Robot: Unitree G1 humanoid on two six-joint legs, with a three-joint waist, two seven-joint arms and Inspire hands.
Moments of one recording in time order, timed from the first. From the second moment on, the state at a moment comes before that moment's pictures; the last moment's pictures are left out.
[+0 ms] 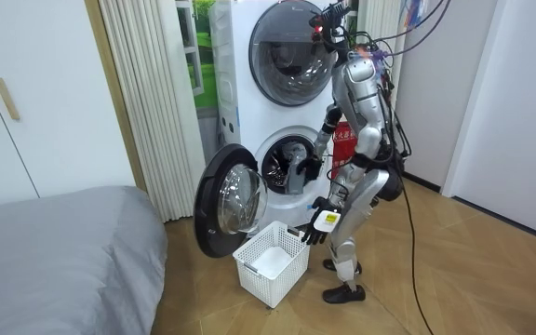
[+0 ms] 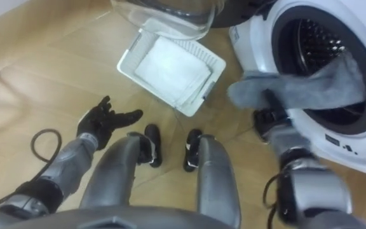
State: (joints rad) left arm -0.09 0.23 -0.31 0.79 -0.63 -0.08 0.09; right arm -0.47 -0.37 -0.11 1.24 1.47 0.07 -0.22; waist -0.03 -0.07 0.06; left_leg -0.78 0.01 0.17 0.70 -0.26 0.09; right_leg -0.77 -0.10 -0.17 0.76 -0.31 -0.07
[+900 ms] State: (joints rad) left arm -0.06 0.24 -0.23 0.71 -0.49 -0.09 0.10; right arm -0.62 -0.46 -0.28 1.18 1.61 0.12 -0.43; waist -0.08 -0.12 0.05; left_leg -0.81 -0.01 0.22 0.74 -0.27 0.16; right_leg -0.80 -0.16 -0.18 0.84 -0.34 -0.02
